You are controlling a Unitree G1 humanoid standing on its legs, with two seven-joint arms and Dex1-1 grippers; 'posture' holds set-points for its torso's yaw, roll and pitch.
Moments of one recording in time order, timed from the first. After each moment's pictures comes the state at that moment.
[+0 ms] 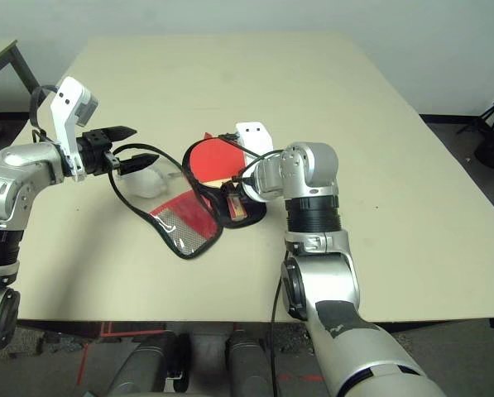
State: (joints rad) left arm -0.83 0.59 0.03 0.15 -0.27 0.60 -0.80; right arm -1.00 -0.21 -0.23 0.20 0.55 1.58 -0.05
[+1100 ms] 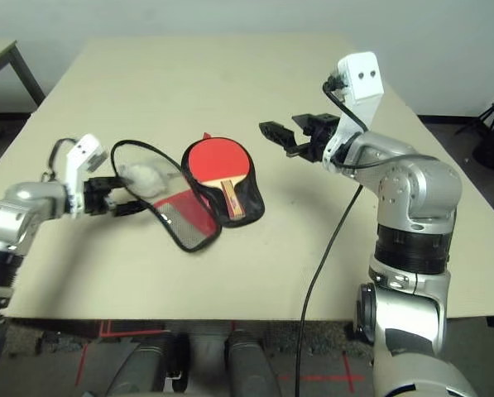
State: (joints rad) left arm -0.77 0.49 -0.15 0.25 -0.22 0.60 -0.98; right arm -0.77 -0.62 -0.22 -0.05 0.53 1.04 0.47
